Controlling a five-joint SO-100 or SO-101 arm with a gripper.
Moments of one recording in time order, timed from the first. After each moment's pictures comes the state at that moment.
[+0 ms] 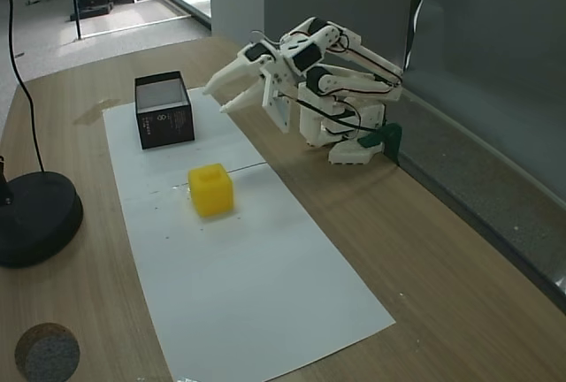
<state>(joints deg) 3.2 197.6 159.9 60.7 -4.2</state>
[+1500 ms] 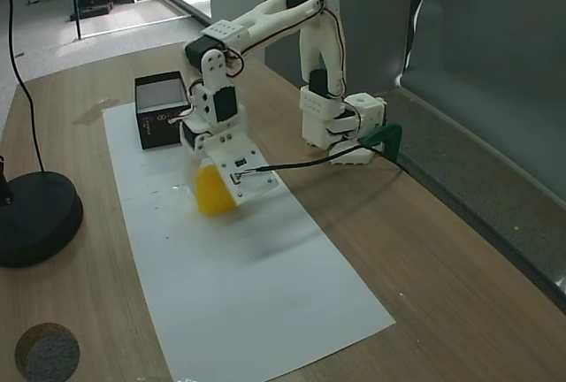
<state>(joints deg) -11.9 84.3 96.2 78.7 6.5</state>
